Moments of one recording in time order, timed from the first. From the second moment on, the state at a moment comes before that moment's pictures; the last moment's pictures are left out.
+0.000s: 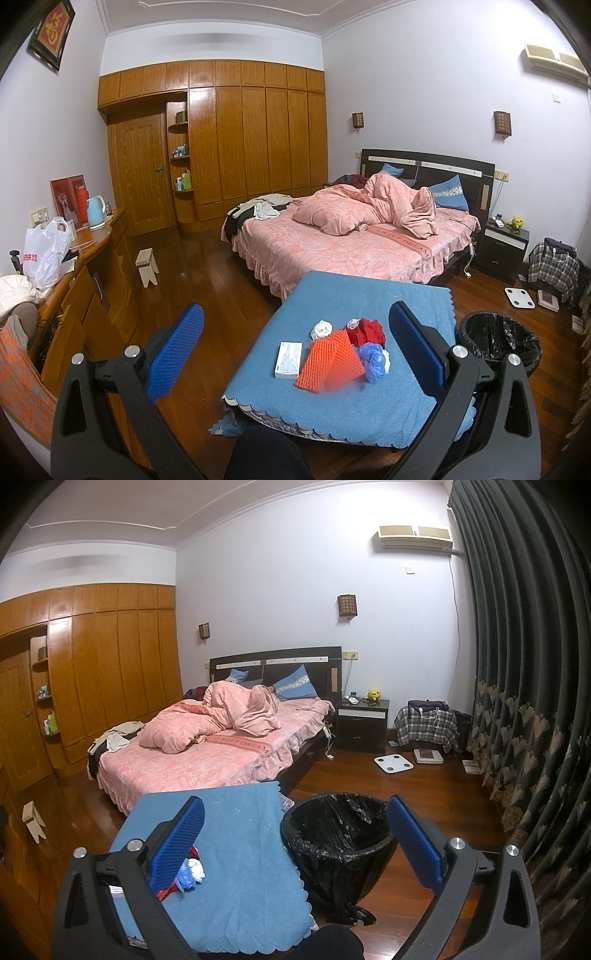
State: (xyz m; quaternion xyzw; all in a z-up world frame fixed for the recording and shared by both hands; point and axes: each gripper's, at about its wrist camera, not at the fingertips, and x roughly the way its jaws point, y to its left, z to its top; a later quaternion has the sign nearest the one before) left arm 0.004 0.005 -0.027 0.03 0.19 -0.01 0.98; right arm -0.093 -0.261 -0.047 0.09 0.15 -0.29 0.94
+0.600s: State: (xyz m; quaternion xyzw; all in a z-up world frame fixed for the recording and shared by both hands) left arm 0.004 0.003 -0.041 0.03 0.20 -0.01 0.98; right arm -0.092 -0.258 -0.046 0.09 0.15 -0.29 0.94
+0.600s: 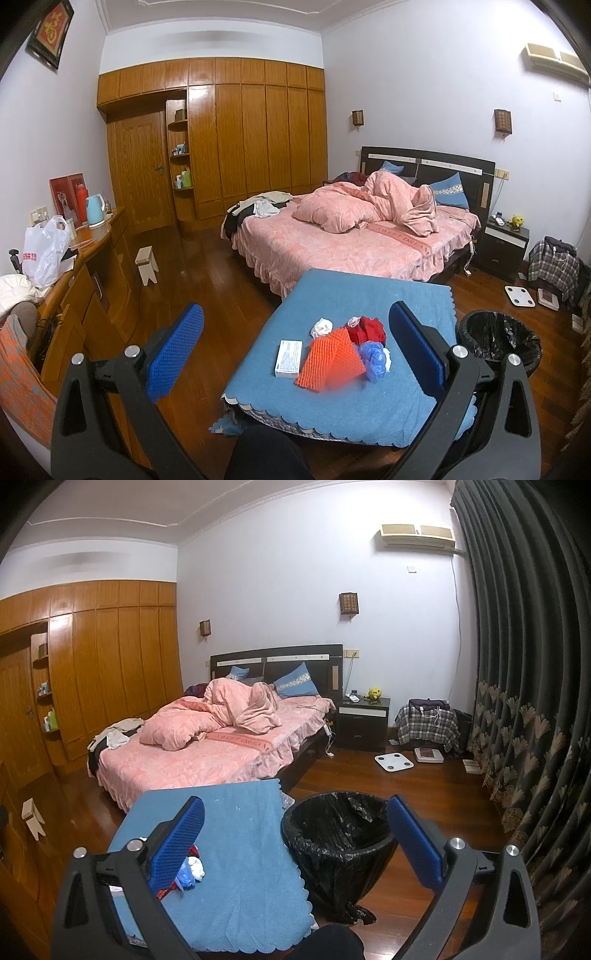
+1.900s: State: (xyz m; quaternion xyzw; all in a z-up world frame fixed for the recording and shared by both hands) left arm 0.176 0.068 -0.214 0.03 0.47 0.02 0.88; right arm 0.107 -0.200 -0.199 0.07 0.39 -0.06 0.92
